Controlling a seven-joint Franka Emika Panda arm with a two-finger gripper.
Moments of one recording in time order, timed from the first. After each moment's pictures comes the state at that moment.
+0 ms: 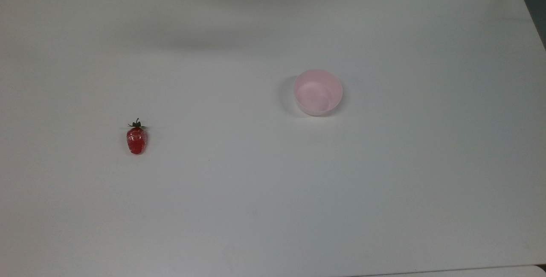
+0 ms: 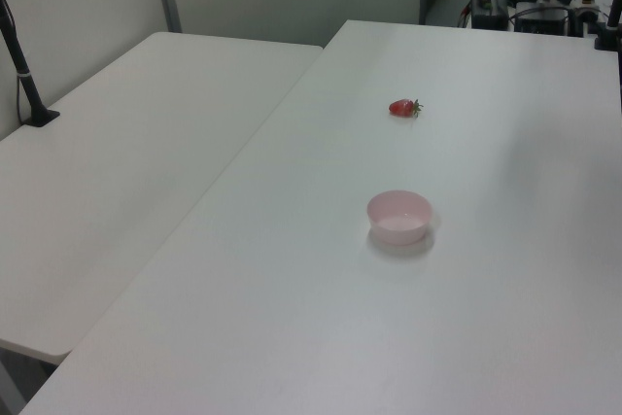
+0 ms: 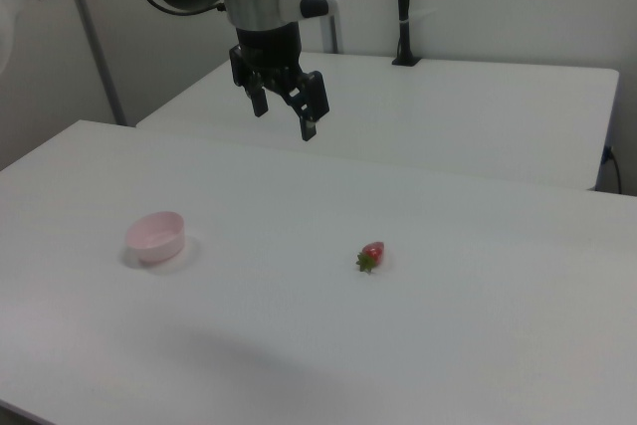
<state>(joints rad) -0.13 0.06 -0.20 -1.49 0.15 1.66 -0.13</state>
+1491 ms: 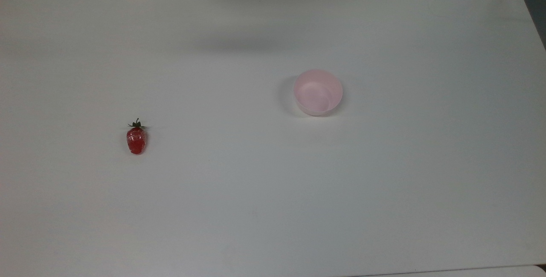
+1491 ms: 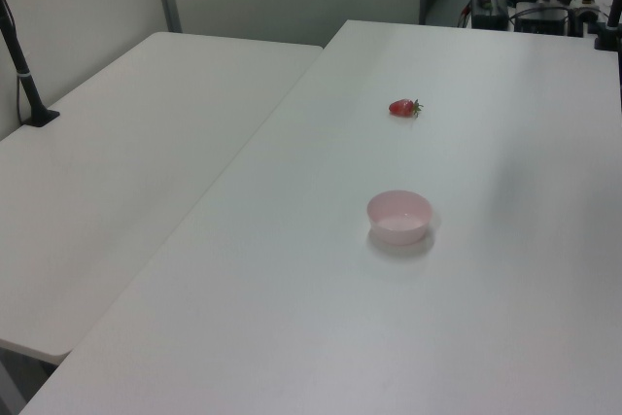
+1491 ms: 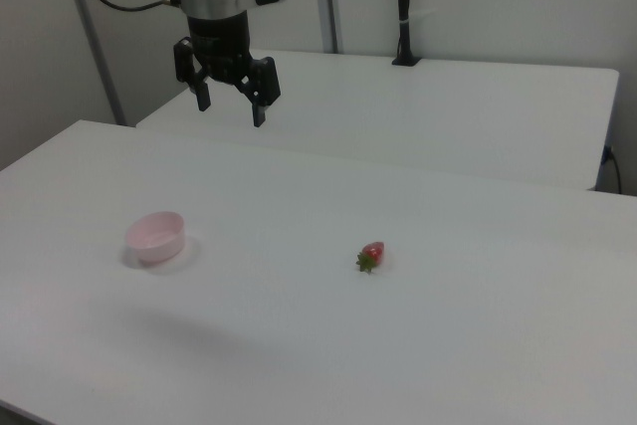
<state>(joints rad) -0.02 0.04 -0.18 -1.49 0.17 1.58 -0.27</state>
